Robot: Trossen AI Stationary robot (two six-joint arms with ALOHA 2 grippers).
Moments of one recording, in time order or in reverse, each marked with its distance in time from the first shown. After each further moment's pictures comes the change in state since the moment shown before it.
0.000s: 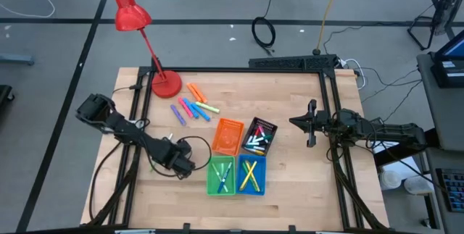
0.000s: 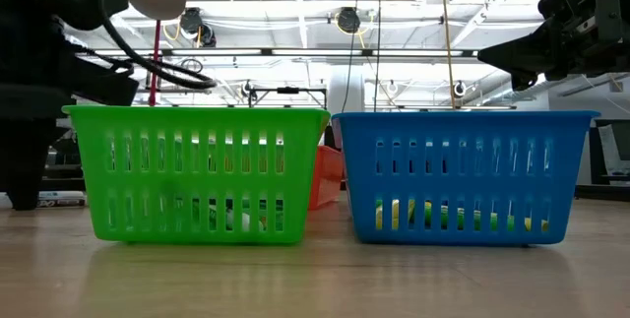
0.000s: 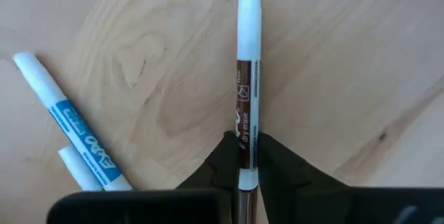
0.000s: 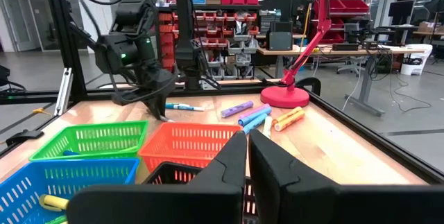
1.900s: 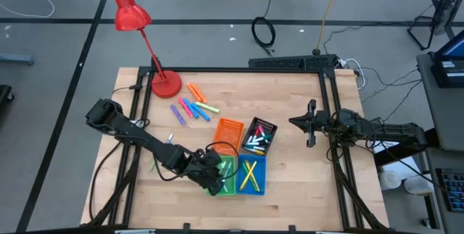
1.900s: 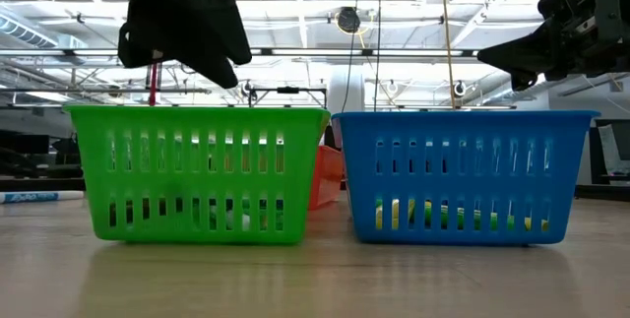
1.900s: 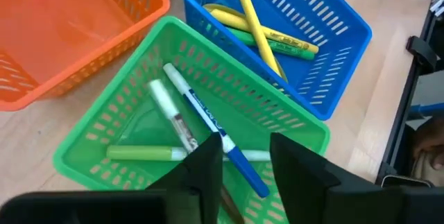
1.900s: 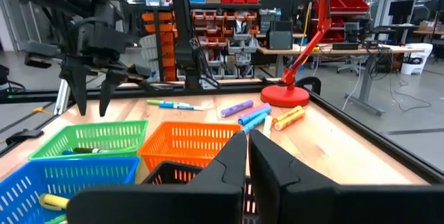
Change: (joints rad) left arm -0.013 0.104 0.370 0.363 -0.123 0.099; right arm 0.000 0.006 0.000 0.002 0.000 0.000
